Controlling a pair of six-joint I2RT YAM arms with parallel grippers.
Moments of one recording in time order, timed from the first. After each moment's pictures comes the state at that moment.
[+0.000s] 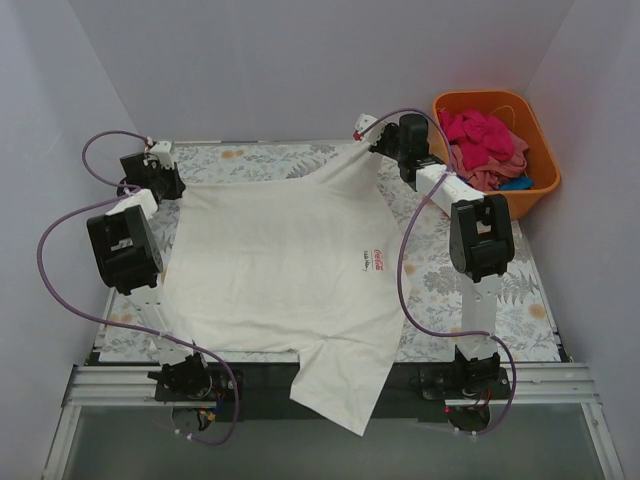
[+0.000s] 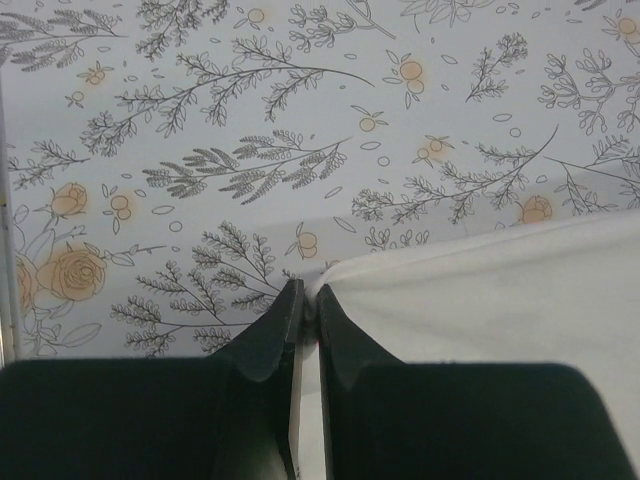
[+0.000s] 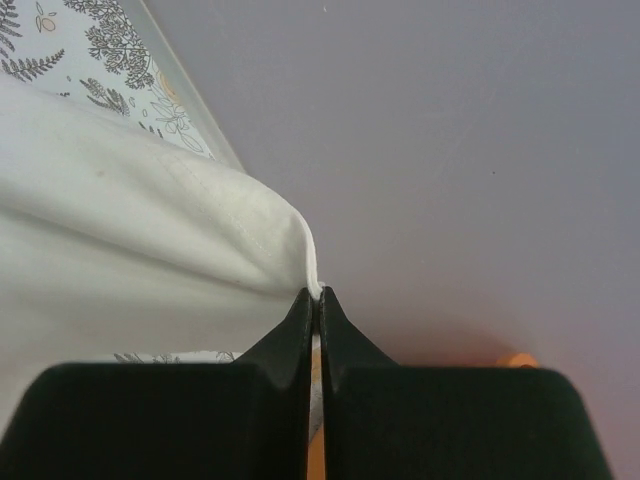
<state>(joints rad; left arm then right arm) 0.32 2.07 1.41 0.04 0.44 0.23 0.27 2.14 1.69 0.17 -0.21 -0.93</state>
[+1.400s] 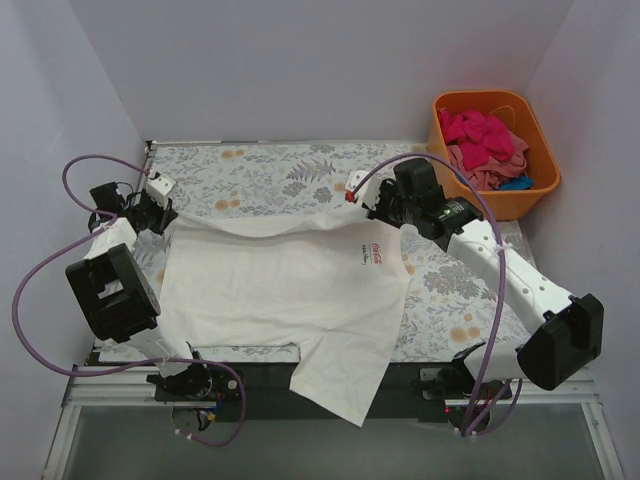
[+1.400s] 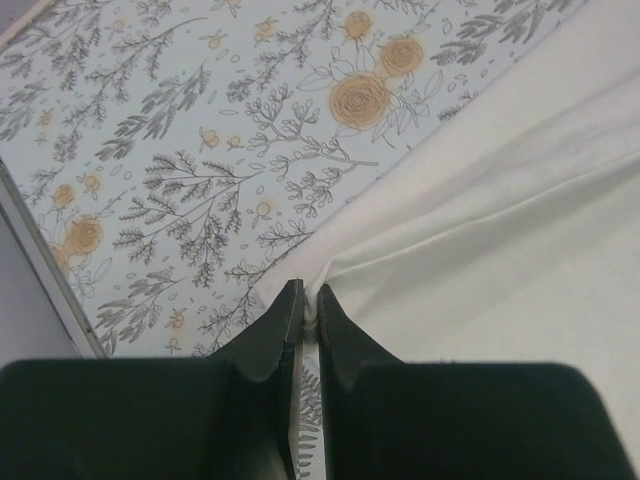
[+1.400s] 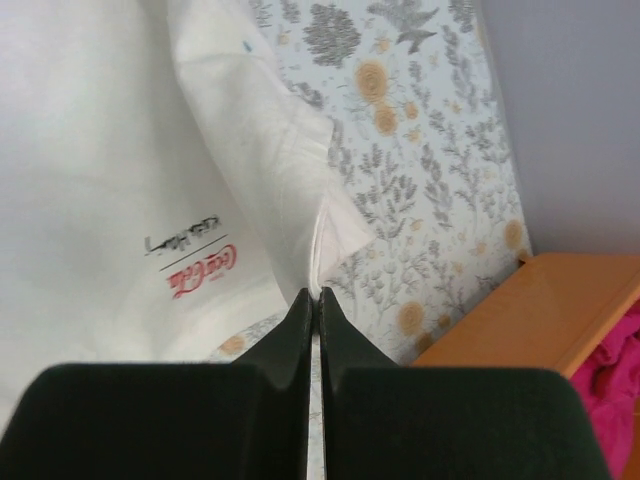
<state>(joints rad) 0.47 1.67 1.10 -0.21 0.80 0.88 0.56 1.38 1.27 -0.54 -0.11 -0.76</state>
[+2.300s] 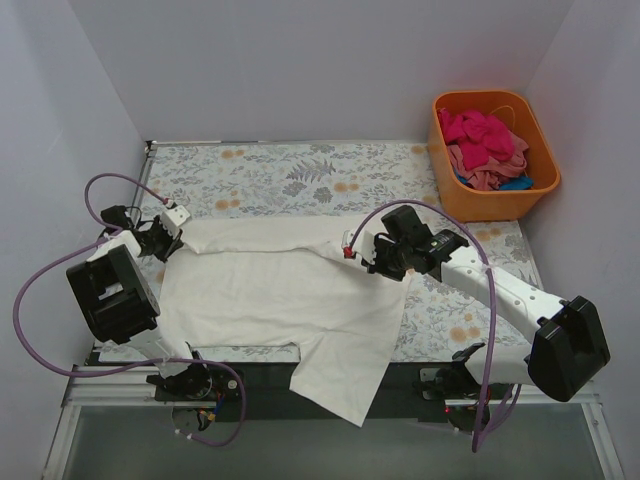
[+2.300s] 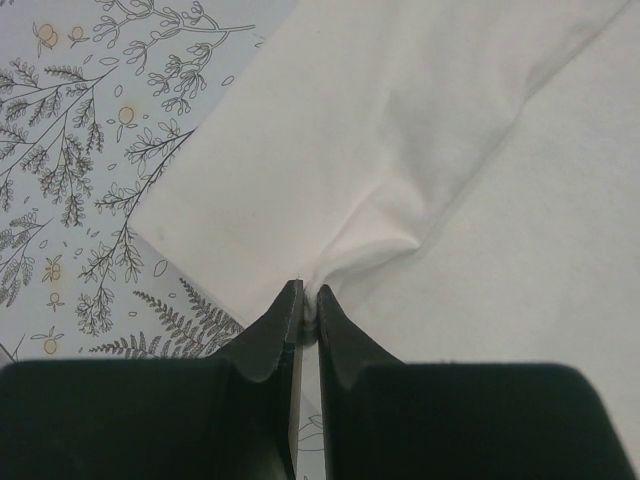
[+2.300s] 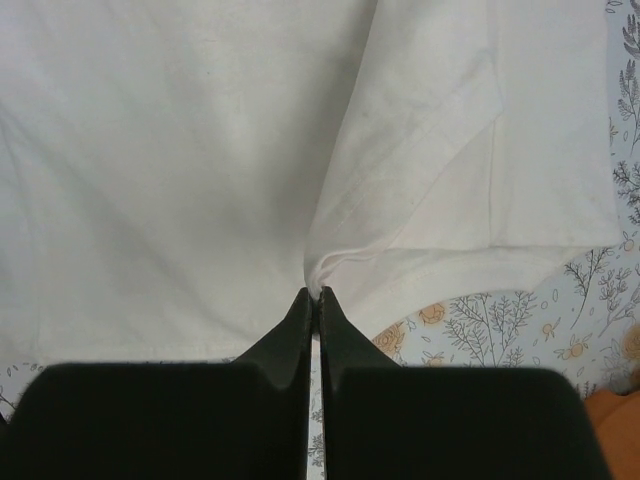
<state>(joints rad) 0.50 1.66 0.94 -0.35 0.76 1.20 0.66 1.28 0.93 -0.64 -0.23 -0.72</state>
